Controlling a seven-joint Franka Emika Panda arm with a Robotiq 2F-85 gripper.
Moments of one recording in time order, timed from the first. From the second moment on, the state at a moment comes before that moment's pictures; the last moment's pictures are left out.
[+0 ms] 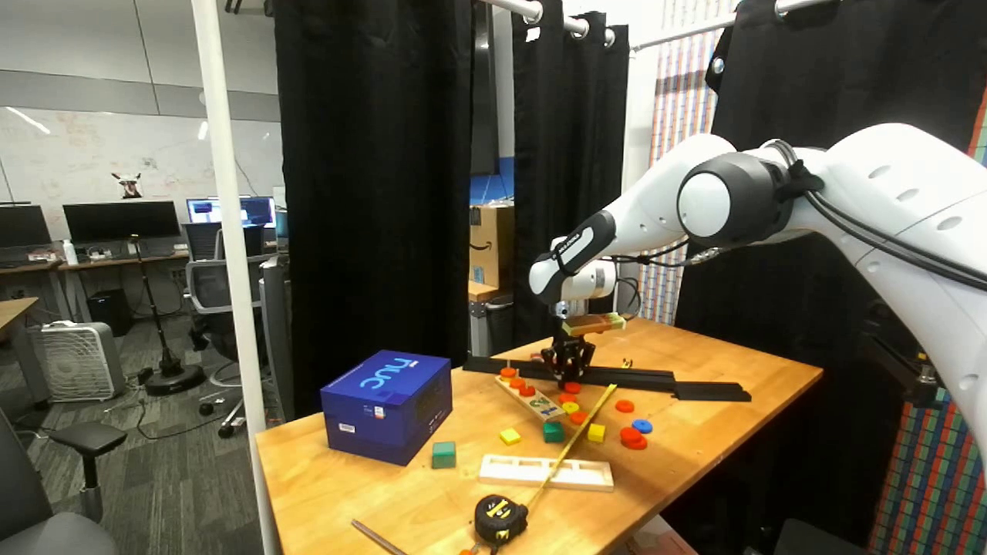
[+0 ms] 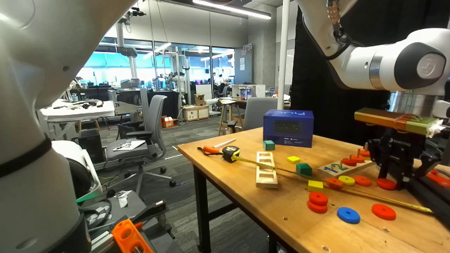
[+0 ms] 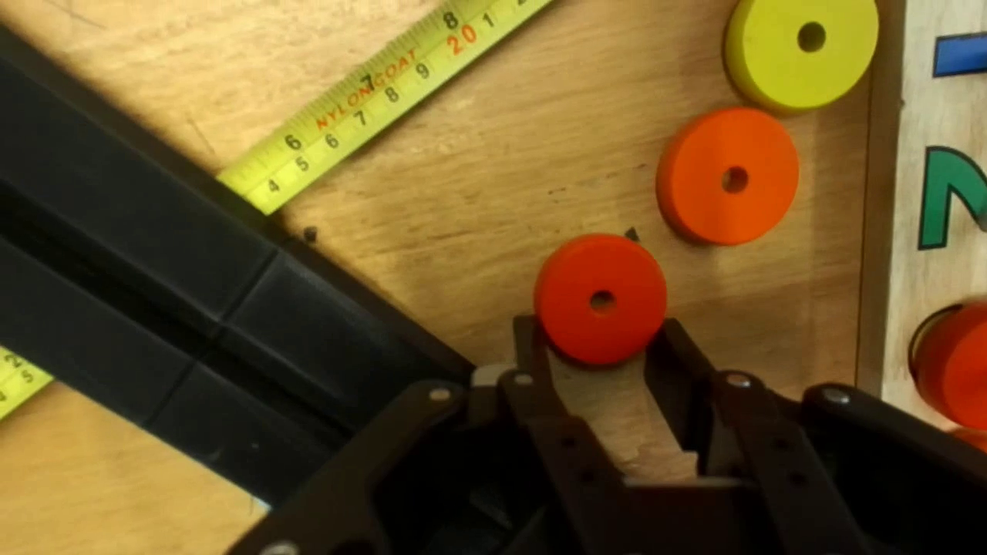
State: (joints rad) arm -0.32 0.78 -0.07 -1.43 0.07 2.14 -0.05
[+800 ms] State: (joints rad) arm -0.33 0.73 -0.07 -1.46 0.08 2.15 -0.05
